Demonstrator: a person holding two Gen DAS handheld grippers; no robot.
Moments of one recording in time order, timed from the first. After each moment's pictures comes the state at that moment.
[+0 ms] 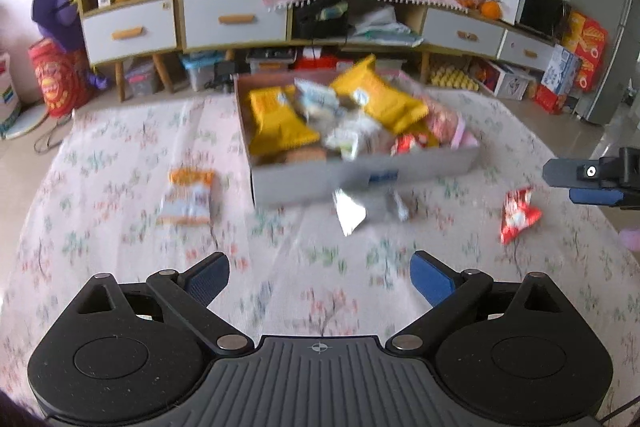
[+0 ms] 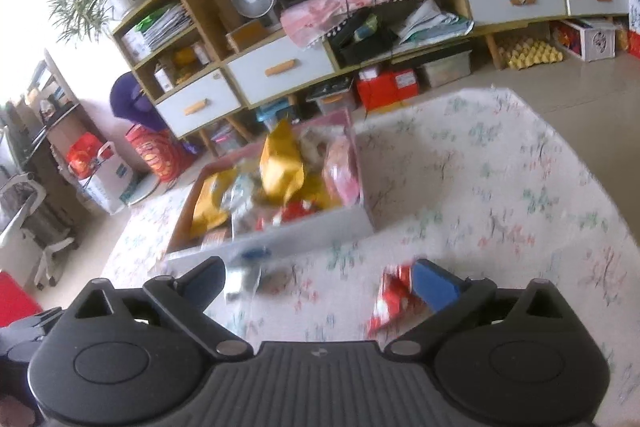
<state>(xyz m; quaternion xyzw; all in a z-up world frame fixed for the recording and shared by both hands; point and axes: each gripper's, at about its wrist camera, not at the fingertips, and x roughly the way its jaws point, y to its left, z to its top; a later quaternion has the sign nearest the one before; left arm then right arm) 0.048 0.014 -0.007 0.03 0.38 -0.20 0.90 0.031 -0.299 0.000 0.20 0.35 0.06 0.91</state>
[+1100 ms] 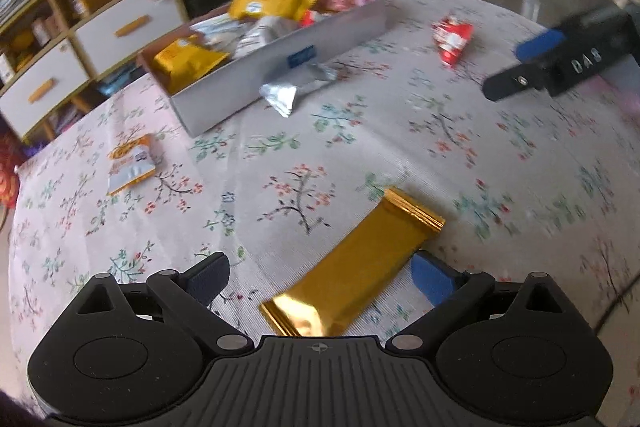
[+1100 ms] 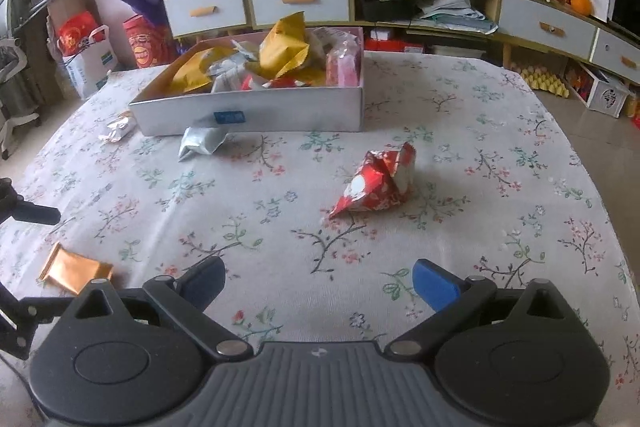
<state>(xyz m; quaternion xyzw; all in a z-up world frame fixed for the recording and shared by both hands) 0.008 0.015 -0.060 0.22 0.39 -0.30 0.84 -0.003 -0.268 -0.050 0.02 0.41 0.05 0.91</state>
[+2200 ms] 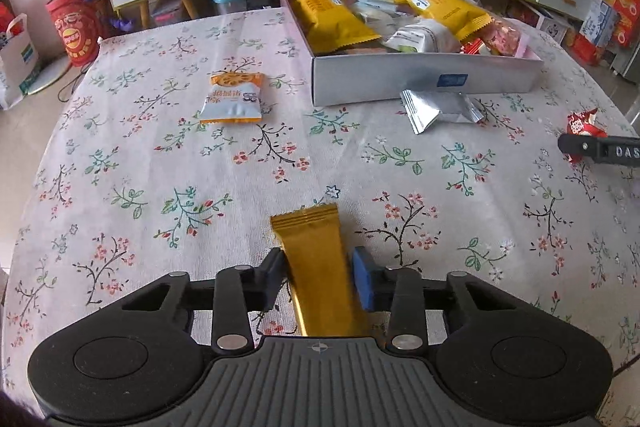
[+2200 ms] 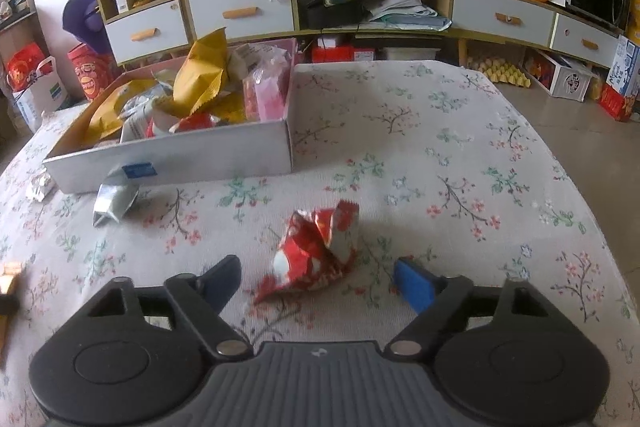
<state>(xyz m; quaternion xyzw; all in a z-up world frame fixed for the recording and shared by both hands) 0.053 0.041 -0.054 0.07 0.46 -0.14 0.87 0.057 -0.290 -0.065 0.05 0.39 -0.02 0.92</state>
